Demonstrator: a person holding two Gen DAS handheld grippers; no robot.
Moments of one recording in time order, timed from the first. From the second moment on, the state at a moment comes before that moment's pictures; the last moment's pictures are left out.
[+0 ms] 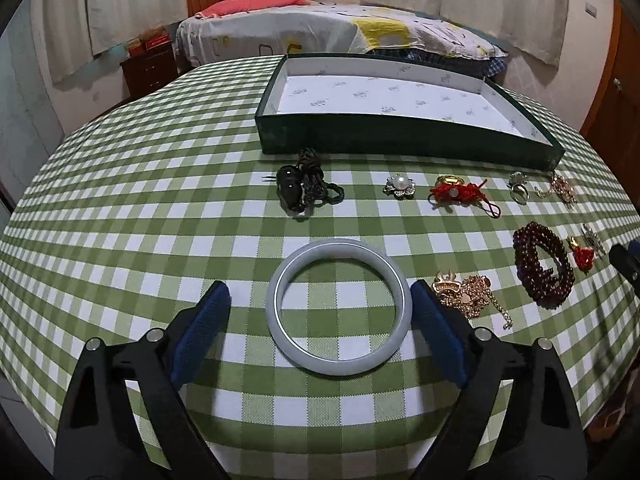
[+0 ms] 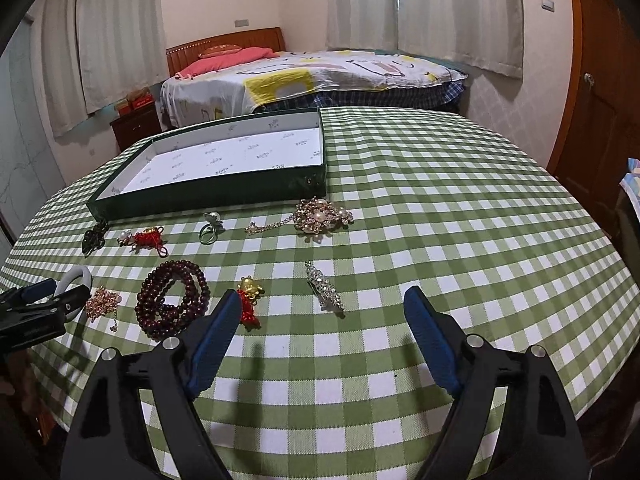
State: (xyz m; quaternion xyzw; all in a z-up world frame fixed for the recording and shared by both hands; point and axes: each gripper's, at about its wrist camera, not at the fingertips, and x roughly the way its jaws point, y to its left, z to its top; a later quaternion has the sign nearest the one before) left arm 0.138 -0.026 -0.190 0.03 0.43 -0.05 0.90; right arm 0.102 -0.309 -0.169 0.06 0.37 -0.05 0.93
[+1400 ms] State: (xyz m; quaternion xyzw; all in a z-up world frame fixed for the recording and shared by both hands) left arm 0.127 0.005 -0.179 0.01 0.43 -0.02 0.90; right arm 0.124 -0.270 -0.185 0.02 0.42 0.03 0.91
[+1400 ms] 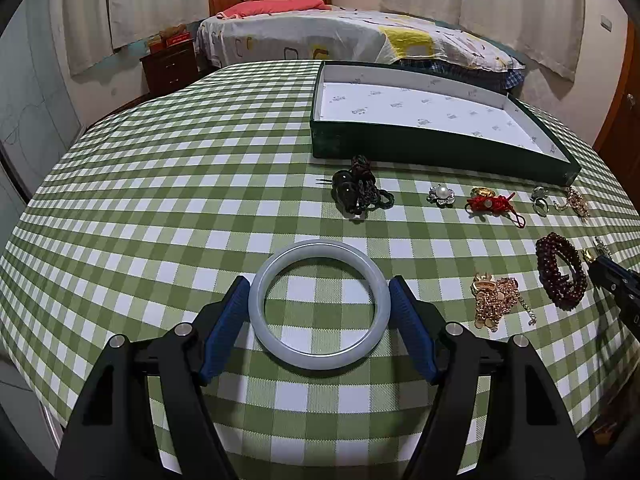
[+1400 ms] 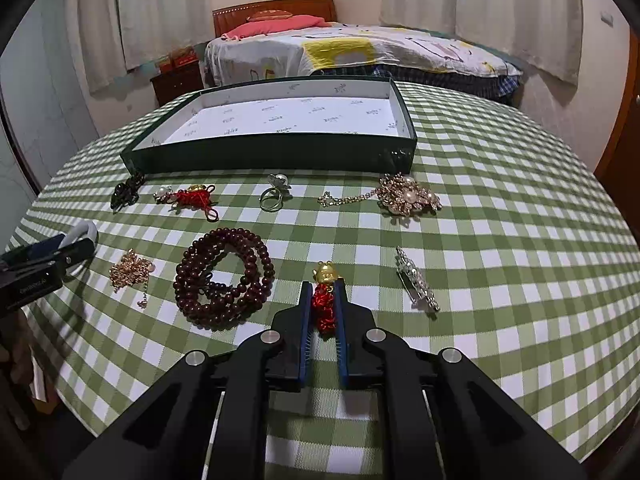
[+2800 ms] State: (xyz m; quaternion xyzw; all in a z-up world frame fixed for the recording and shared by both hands) left arm 0.190 -0.046 -0.095 0.01 0.34 -0.07 0.94; right arm 0.195 -0.281 -0.094 0.04 0.29 0.04 0.95
